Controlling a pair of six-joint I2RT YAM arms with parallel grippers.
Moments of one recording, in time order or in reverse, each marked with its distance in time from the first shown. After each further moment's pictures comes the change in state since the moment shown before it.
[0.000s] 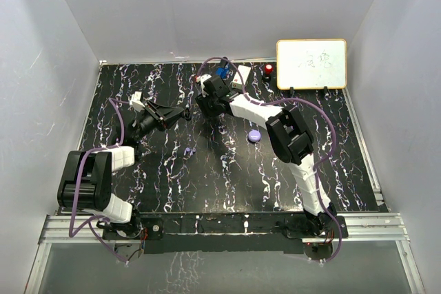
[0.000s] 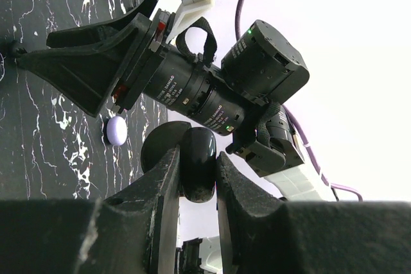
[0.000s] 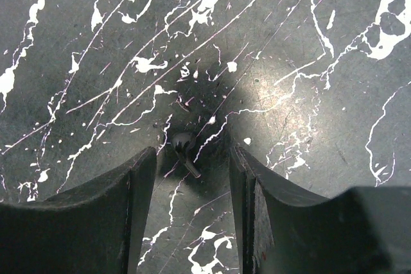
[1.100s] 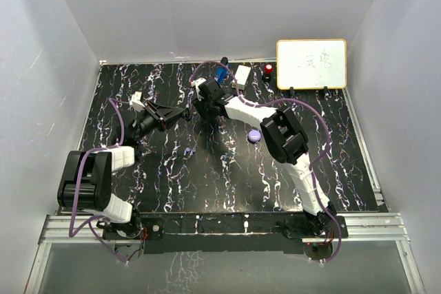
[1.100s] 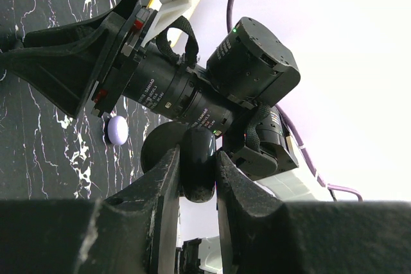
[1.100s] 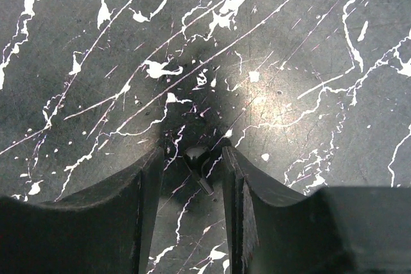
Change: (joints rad) left arm 0.000 0.000 -0.001 -0.004 0.000 0.003; right arm 0.026 0.054 0.042 -0.007 0.021 -0.047
